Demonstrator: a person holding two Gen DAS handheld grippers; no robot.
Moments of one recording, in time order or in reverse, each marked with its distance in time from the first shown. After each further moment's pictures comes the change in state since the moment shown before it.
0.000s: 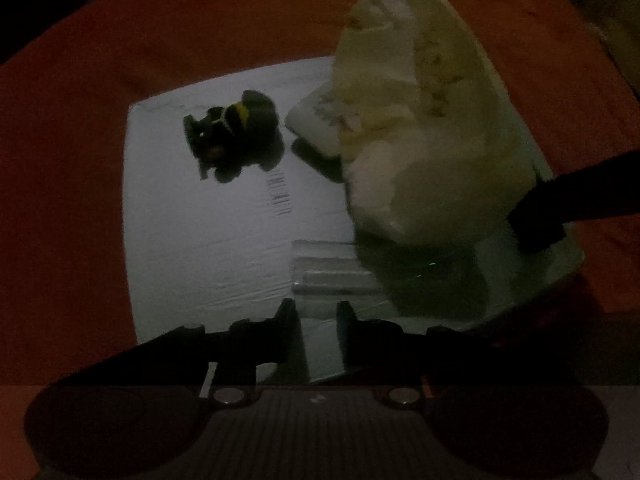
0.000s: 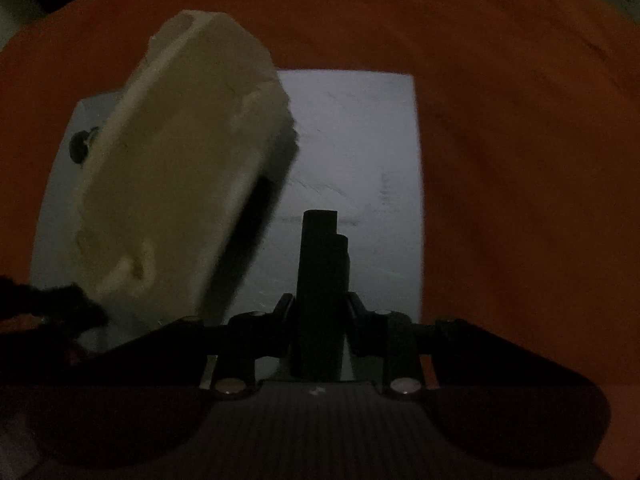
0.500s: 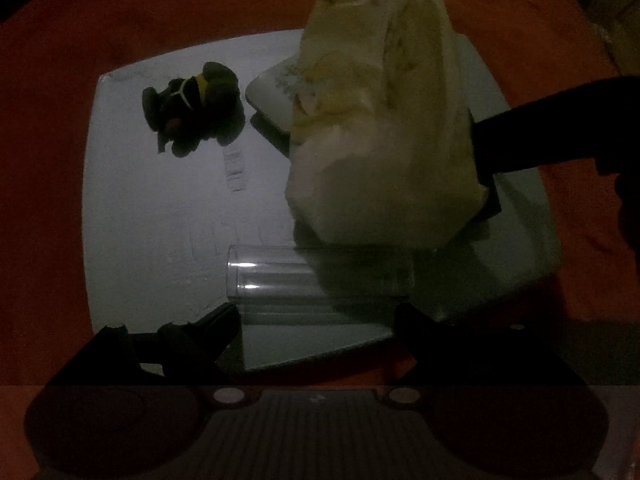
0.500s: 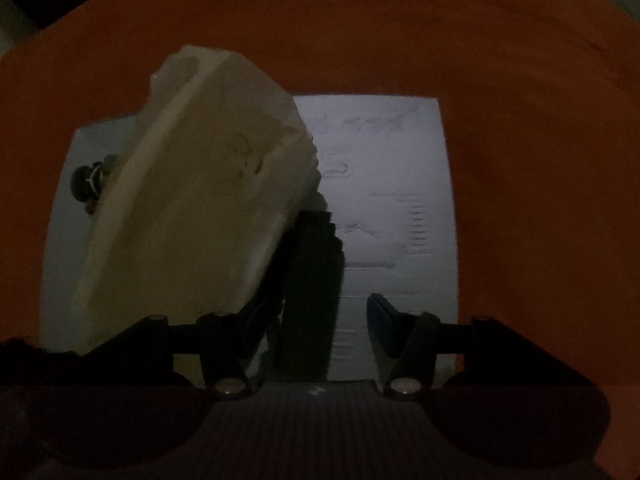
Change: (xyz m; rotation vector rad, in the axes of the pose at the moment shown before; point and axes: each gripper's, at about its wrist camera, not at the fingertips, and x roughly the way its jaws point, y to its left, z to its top) left arm 0.014 -0.033 0.015 -0.040 0.083 -0.047; right arm 0.026 0.032 0.033 0.040 -0.005 0.014
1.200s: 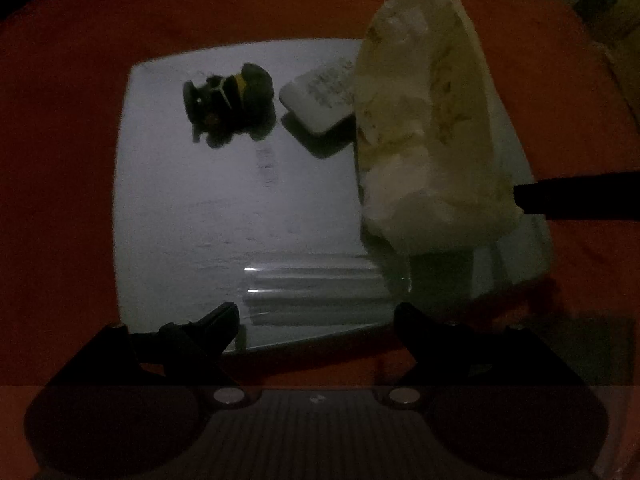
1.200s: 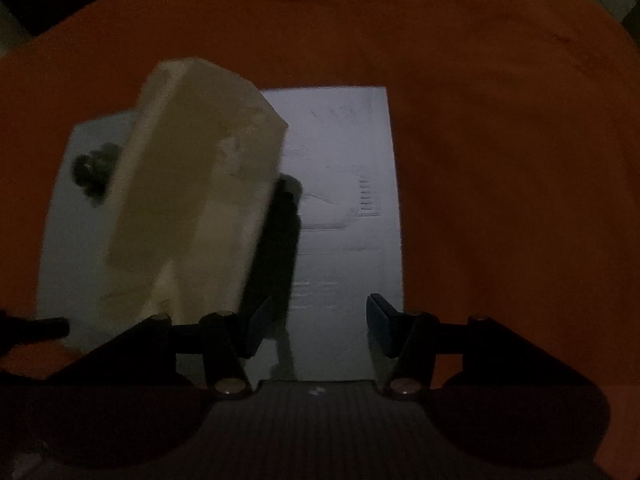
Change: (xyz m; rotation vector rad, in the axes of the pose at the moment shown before) left arm -0.014 0.013 0.000 -0.058 0.003 -0.029; right arm -0.022 -0.010 -0.021 0.019 -0.015 -0.039
